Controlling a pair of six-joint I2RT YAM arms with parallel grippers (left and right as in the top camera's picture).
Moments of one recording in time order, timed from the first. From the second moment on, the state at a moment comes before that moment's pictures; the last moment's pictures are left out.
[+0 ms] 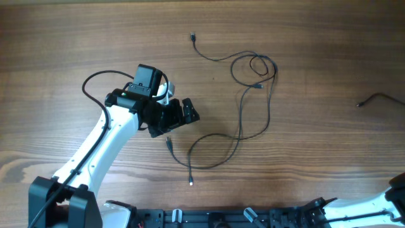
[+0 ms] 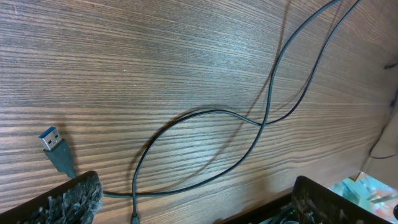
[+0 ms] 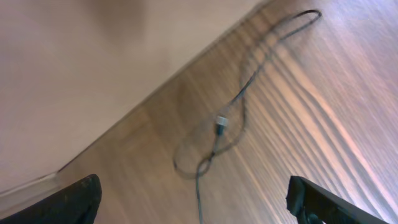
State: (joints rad) left arm -0.29 1.49 1.01 -0.83 0.48 -0.54; right arm -1.12 1.86 1.90 -1.12 0.05 1.10
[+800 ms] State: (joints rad) left arm -0.29 1.49 1.01 -0.83 0.48 -0.54; right arm -0.54 1.92 1.34 -0.69 0.11 0.63
